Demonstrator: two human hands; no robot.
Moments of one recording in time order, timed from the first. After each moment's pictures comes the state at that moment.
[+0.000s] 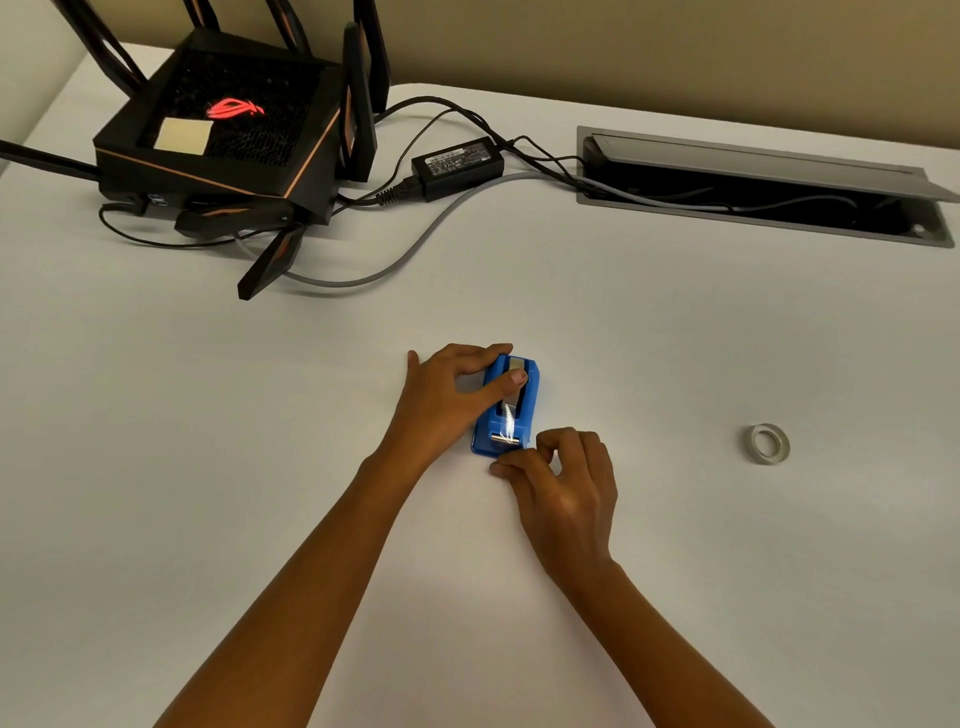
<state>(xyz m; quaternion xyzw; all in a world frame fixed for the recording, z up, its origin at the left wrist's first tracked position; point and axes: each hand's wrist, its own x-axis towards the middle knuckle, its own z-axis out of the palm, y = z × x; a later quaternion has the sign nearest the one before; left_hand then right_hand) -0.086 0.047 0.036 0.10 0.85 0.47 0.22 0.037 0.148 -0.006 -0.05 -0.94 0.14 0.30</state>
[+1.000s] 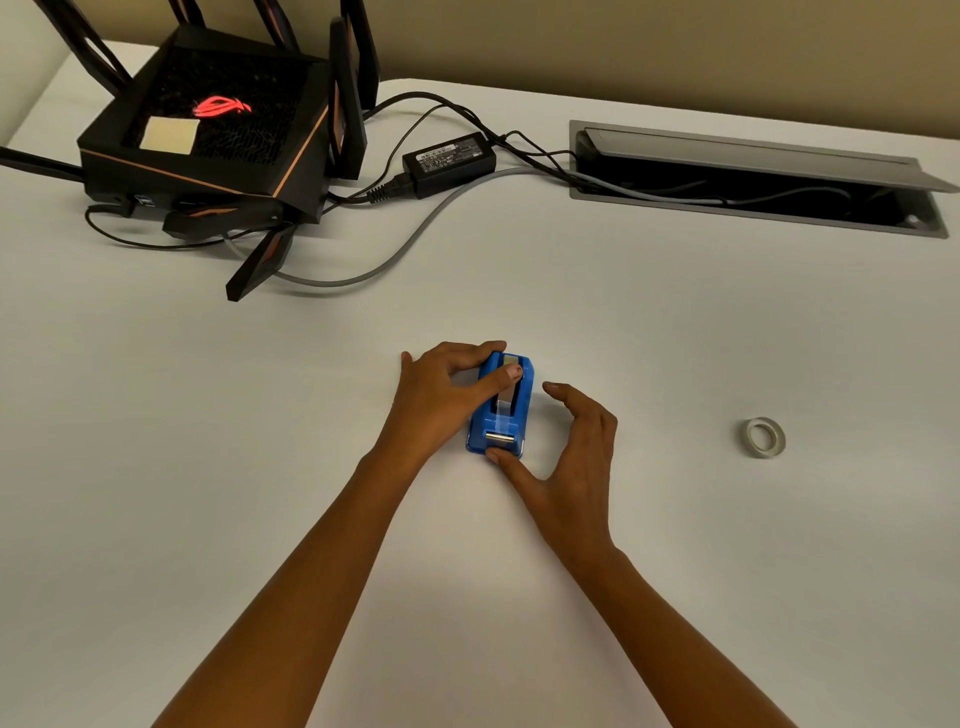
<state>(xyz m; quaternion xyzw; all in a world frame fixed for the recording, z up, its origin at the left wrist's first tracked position) -0.087 0.050 0.038 0.08 0.84 0.48 0.23 0.027 0.161 -0.016 -0.19 -0.87 0.41 0.18</state>
